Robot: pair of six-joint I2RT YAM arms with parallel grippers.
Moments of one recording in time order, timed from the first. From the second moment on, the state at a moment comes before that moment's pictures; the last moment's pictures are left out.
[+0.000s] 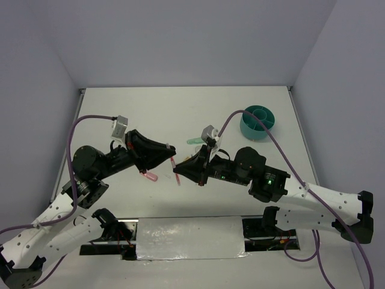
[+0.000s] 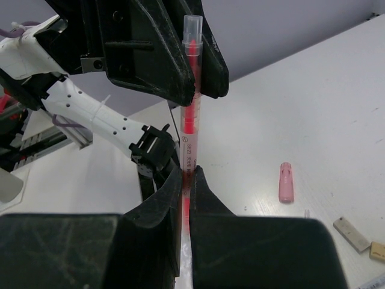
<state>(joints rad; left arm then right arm) -0.69 0.69 0.80 0.19 0.48 -0.64 1.18 0.92 0.90 0.07 -0.09 0.32</state>
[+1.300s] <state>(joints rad) -0.68 0.67 0.76 0.28 0.50 -0.68 1.15 0.94 0.92 0.09 -0.22 0.30</state>
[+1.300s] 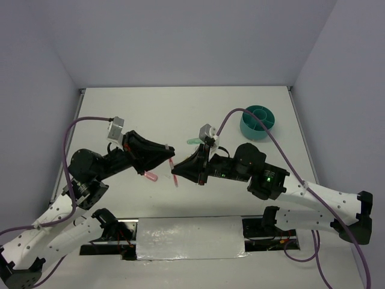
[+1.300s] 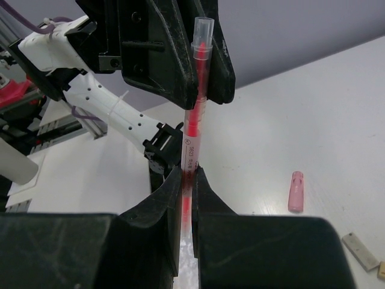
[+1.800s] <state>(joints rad) -0.69 0.70 0.79 0.19 0.49 -0.68 1.14 0.95 0.92 0.11 -0.20 0.32</state>
